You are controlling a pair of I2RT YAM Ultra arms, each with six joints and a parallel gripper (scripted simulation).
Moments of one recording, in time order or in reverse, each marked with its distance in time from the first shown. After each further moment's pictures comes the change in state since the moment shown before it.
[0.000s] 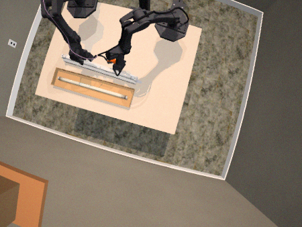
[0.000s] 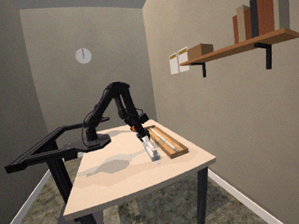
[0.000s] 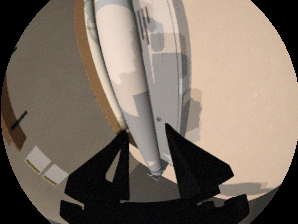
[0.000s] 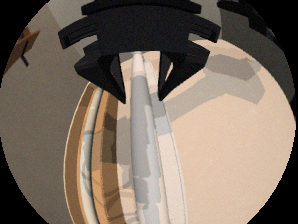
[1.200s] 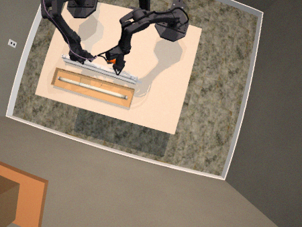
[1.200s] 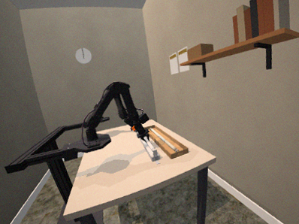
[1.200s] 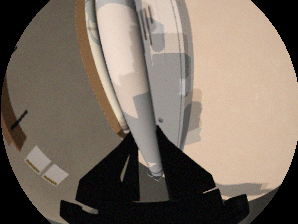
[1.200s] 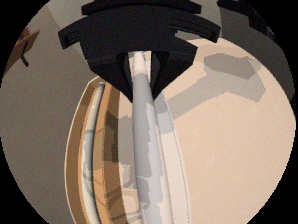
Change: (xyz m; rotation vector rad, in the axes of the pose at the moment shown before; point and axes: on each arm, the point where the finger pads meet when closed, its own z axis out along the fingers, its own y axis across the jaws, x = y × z) left arm -0.001 0.002 0.002 -0.003 -0.001 -0.002; right arm -0.001 -0.003 0.002 0.008 -0.008 0.003
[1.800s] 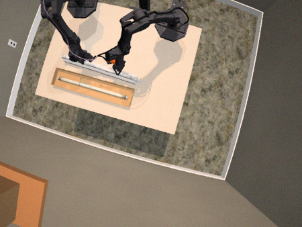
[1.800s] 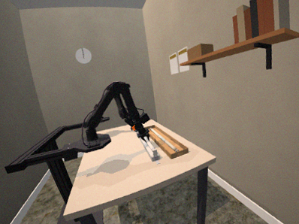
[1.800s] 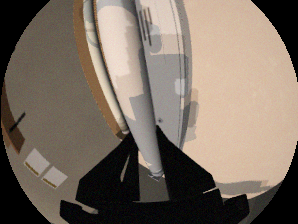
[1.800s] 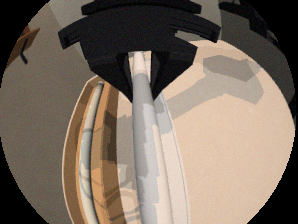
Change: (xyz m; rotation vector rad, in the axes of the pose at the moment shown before) left arm 0.000 0.000 0.000 0.030 -0.004 0.000; right arm 0.000 0.000 0.000 -0.030 -0.001 0.001
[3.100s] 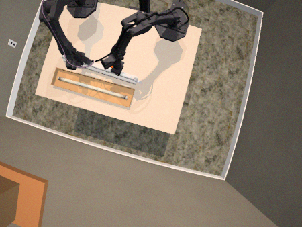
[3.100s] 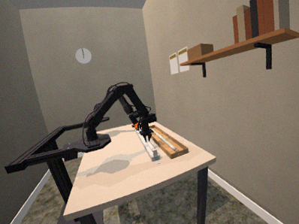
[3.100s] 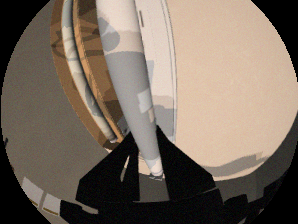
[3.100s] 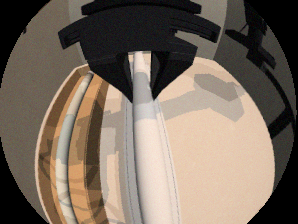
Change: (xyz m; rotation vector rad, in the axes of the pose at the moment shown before) left arm 0.000 0.000 0.000 0.314 0.005 -0.001; right arm 0.000 0.000 0.000 -0.313 0.001 0.000
